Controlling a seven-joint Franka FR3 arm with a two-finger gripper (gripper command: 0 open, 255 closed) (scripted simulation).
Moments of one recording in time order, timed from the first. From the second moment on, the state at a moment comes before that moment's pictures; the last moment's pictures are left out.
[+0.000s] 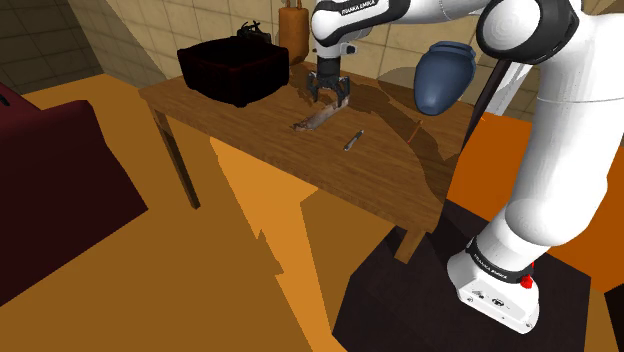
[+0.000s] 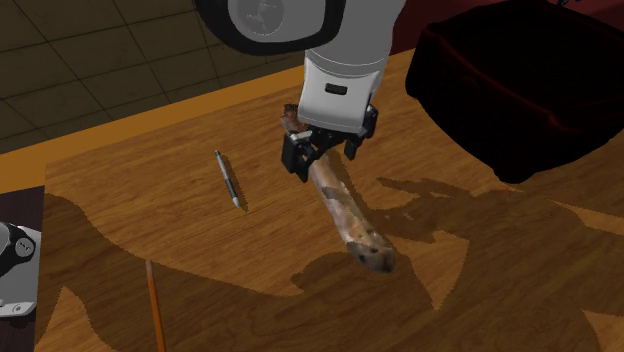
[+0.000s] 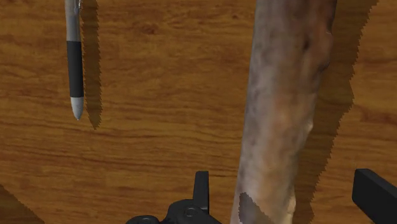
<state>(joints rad) -0.15 0.39 0.05 -1.56 -0.03 1.88 1.19</state>
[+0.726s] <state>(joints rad) -0.15 0.41 0.05 -1.60 -0.04 1.94 1.19</state>
